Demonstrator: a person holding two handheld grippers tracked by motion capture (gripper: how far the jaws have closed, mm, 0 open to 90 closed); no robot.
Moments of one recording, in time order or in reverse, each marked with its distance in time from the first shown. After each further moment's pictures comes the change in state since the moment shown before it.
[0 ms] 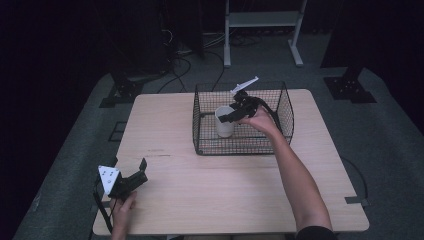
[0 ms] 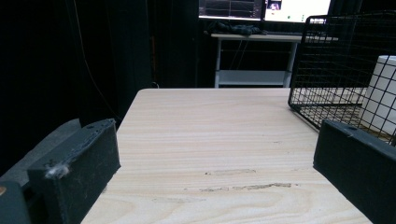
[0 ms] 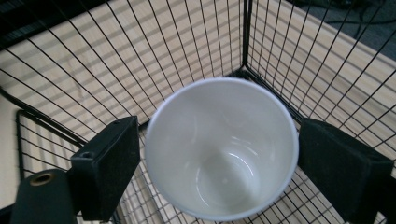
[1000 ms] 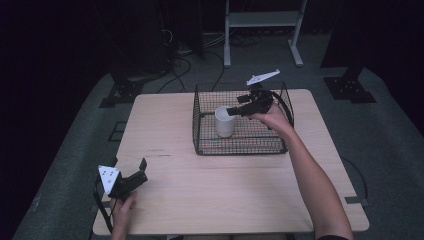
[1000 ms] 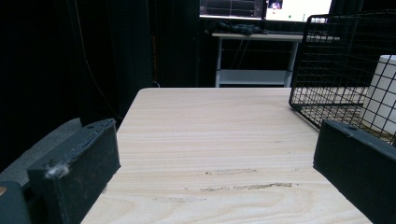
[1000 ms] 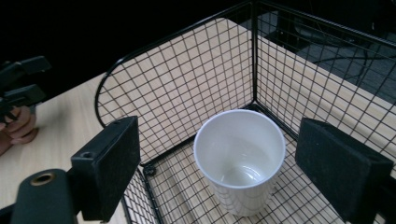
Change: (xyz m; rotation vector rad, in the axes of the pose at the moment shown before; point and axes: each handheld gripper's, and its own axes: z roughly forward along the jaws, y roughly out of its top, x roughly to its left) left arm 0.000 0.000 0.000 0.002 0.004 -0.001; right arm 0.010 0.001 -0.060 -0.151 0.068 0.022
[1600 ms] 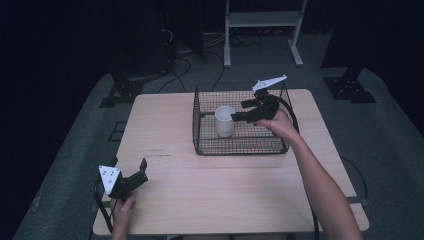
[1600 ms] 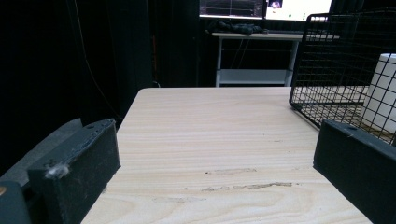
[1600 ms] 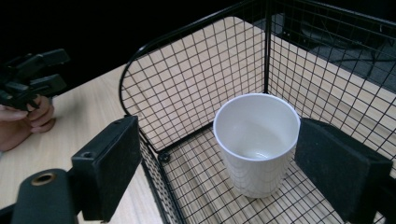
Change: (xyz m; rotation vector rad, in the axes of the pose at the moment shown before) left arm -0.001 0.000 0.000 0.001 0.000 0.007; right arm 0.012 -0.015 -0.018 -0.014 0.023 -0.012
